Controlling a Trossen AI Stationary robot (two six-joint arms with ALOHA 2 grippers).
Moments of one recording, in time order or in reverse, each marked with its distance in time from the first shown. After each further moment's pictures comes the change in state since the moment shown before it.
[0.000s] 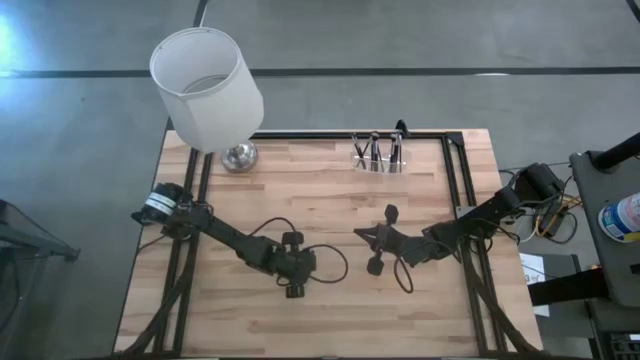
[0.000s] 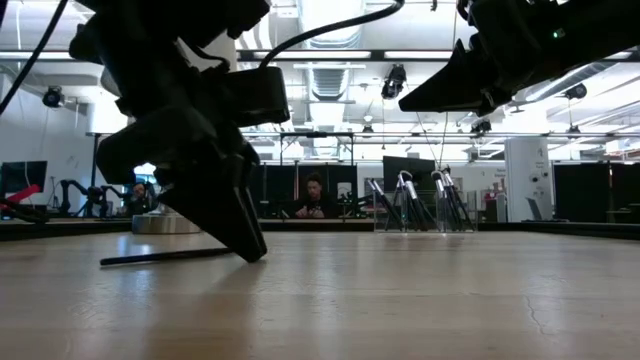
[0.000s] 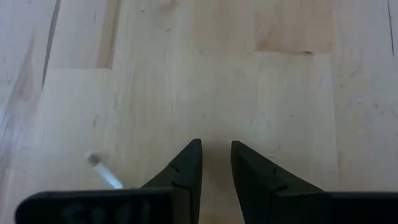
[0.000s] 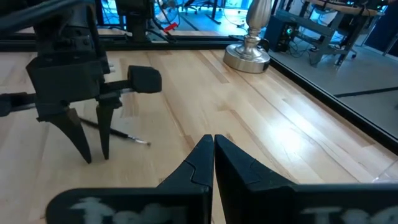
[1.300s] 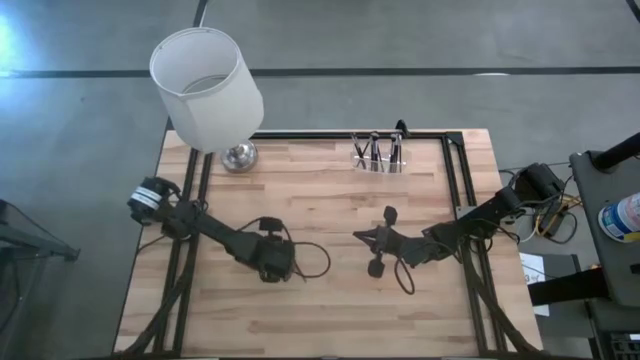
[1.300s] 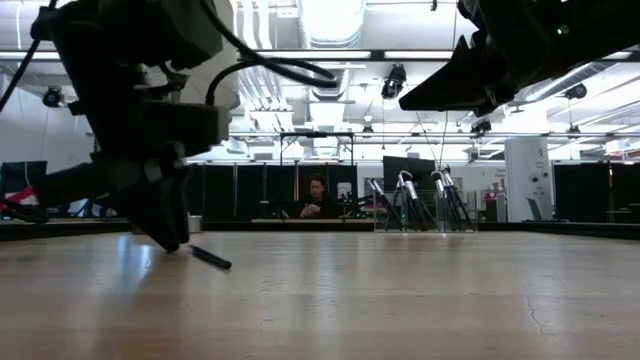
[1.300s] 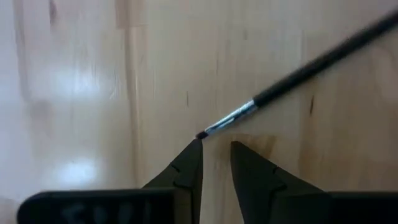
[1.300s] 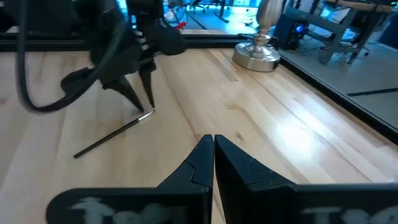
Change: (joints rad) left arm -0.010 -0.125 -0.076 -0.394 -0.162 0.054; right arm 0.009 -0.001 0.003 -0.006 -0.029 0.012
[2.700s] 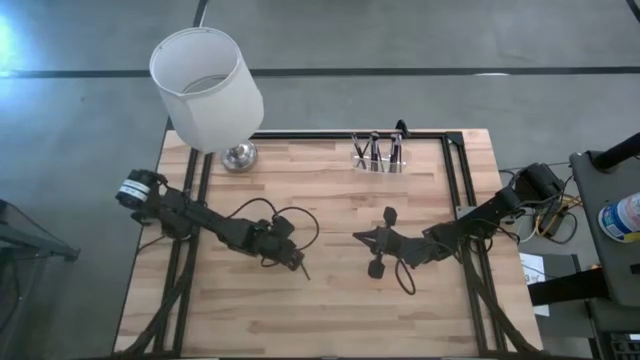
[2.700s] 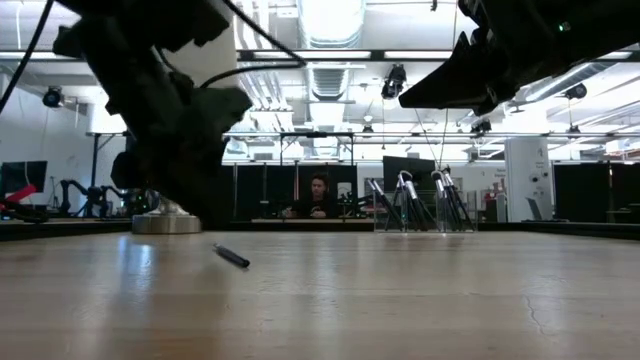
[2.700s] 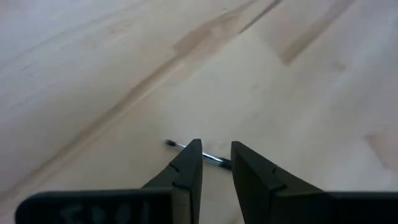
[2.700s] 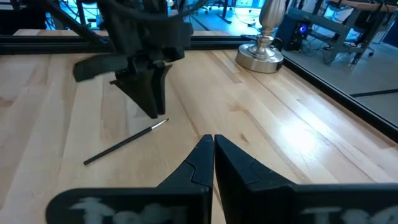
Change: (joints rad) left arm 0.081 -0.117 -0.122 0.331 0.069 -0.809; right arm 0.004 0.000 0.004 0.003 -0.008 0.003
